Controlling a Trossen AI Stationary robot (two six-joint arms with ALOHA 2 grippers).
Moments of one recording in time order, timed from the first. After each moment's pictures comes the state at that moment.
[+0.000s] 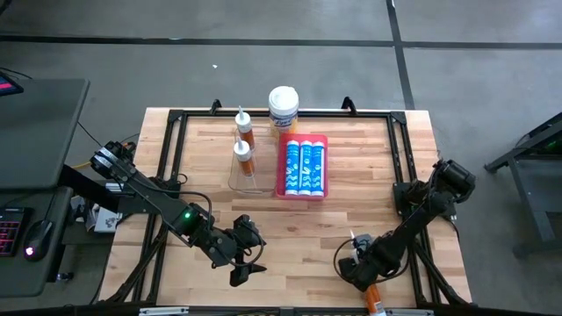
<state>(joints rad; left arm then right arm) -0.63 1.52 1.29 -0.41 -0.31 -0.71 0.79 1.79 0.97 -0.65 -0.04 2.18</state>
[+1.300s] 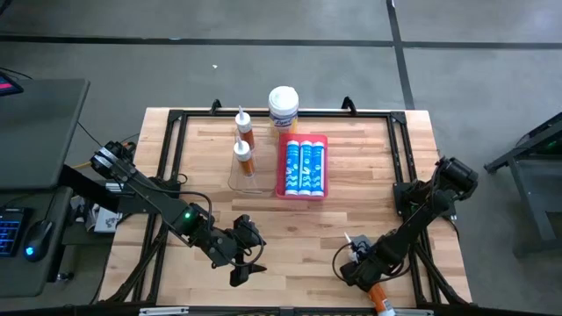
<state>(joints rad) -0.63 1.52 1.29 -0.41 -0.31 -0.71 0.81 1.76 0.92 -0.59 0.01 1.95</state>
